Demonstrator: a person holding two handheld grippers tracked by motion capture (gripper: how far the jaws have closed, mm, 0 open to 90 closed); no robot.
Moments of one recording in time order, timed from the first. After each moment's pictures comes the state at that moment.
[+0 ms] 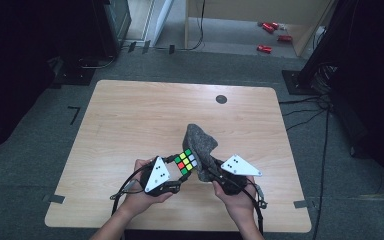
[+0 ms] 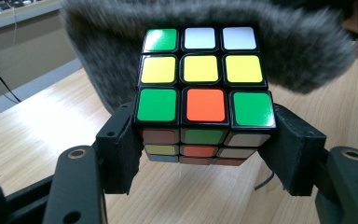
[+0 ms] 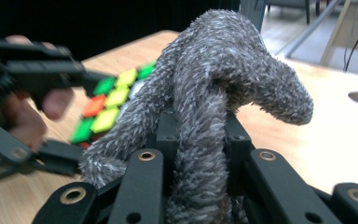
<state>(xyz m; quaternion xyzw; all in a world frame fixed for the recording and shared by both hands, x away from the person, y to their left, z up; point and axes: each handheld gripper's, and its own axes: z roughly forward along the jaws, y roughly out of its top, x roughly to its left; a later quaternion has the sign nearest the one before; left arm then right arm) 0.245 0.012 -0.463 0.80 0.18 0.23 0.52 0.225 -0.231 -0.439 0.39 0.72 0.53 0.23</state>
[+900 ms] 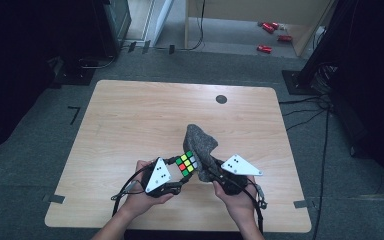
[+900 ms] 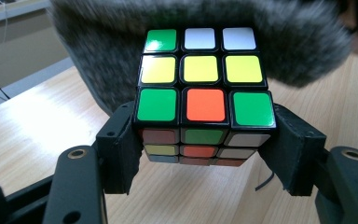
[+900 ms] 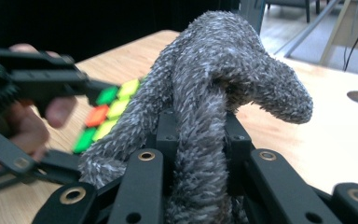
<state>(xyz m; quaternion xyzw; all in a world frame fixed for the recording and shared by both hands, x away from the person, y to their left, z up) 0.244 0.011 -0.466 0.80 0.18 0.22 0.53 0.224 -0.232 -0.436 0.39 0.72 0.52 0.23</state>
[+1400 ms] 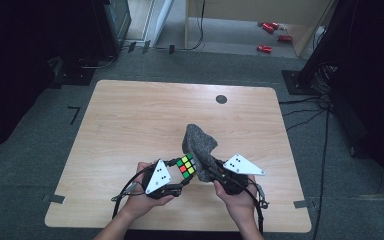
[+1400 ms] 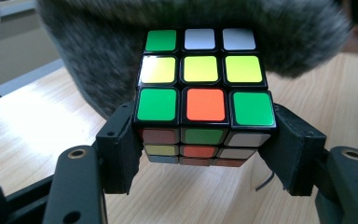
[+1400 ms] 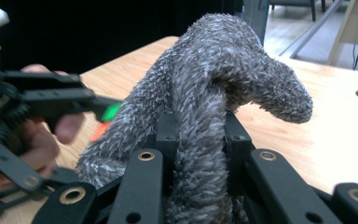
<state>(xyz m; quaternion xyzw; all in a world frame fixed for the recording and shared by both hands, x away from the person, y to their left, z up) 0.241 0.010 -0.470 0.80 0.18 0.20 0.54 0.224 -0.234 -0.435 0.40 0.71 0.54 0.21</state>
